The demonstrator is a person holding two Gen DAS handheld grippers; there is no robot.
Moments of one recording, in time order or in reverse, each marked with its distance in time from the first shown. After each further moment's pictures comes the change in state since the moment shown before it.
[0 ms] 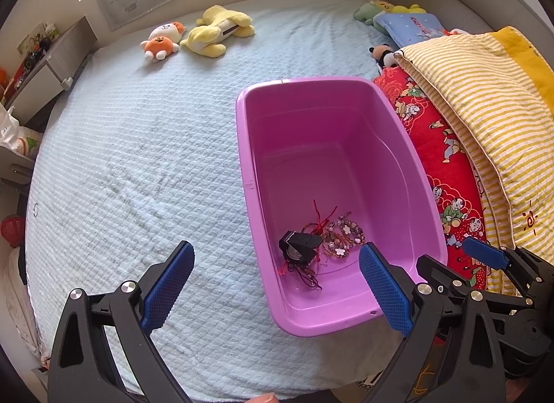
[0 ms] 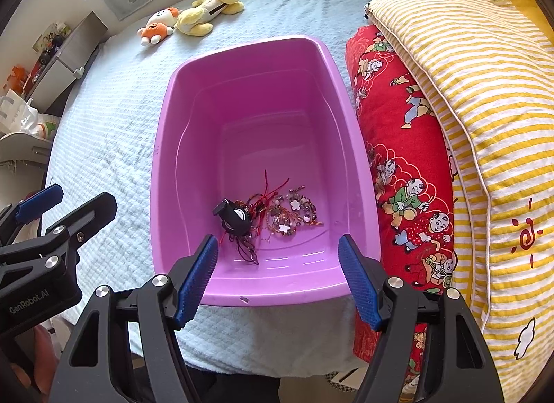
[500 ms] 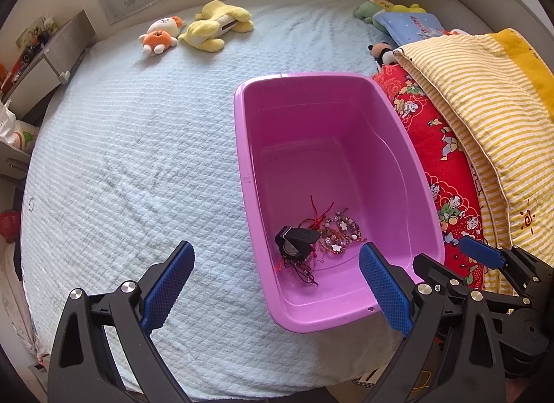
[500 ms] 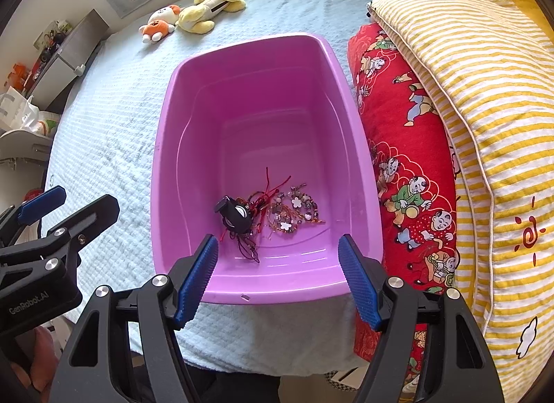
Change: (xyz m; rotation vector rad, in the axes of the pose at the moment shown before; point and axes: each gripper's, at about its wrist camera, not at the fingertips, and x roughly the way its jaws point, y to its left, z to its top) left arm 0.001 0.005 -0.005 -0.013 0.004 -0.027; right arm 0.002 0.002 -0.002 -0.007 0.007 0.003
